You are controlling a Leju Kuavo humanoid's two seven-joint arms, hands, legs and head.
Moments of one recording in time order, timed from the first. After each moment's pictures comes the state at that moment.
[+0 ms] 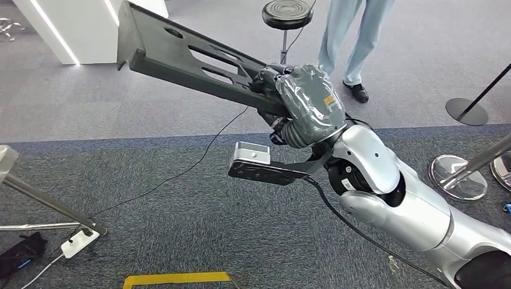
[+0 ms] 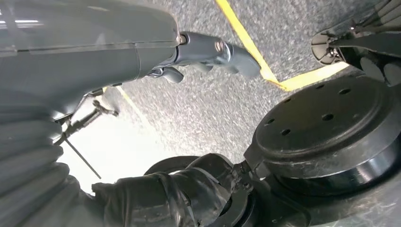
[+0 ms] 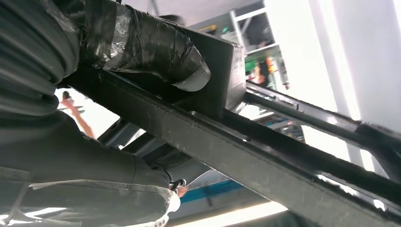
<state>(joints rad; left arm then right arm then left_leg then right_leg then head) -0.11 0.68 -1.35 -1.14 1.21 0.11 0.22 -0.90 -0.33 0.95 -1.72 0.73 -0.06 0.26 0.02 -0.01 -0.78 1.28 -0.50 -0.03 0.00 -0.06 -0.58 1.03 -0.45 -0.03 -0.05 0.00</state>
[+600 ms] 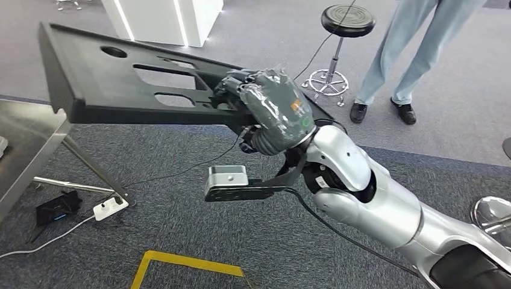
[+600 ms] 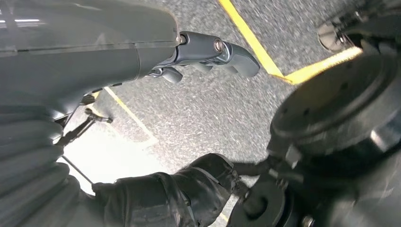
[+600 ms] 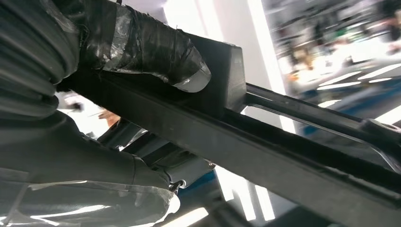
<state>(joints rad) -0.13 0.68 -1.36 -1.14 1.05 0.02 0.25 -0.92 -0.22 0.99 -1.62 0.71 -0.13 0.11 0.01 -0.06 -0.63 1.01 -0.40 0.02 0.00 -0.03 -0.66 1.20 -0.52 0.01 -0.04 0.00</state>
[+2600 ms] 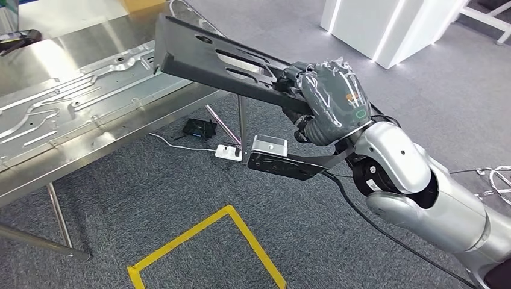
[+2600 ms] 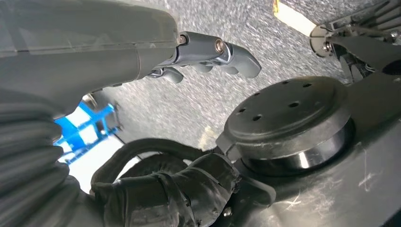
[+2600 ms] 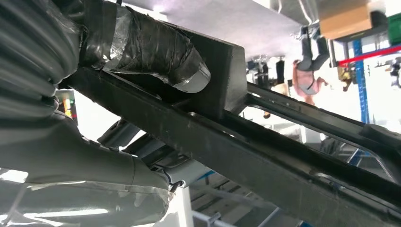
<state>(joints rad) -0.04 0.59 -1.21 -1.14 1.21 0.19 0.28 -0.95 -0.47 0.95 -1.81 0.68 0.07 0.39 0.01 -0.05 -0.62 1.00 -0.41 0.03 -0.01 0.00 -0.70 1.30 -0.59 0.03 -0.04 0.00</state>
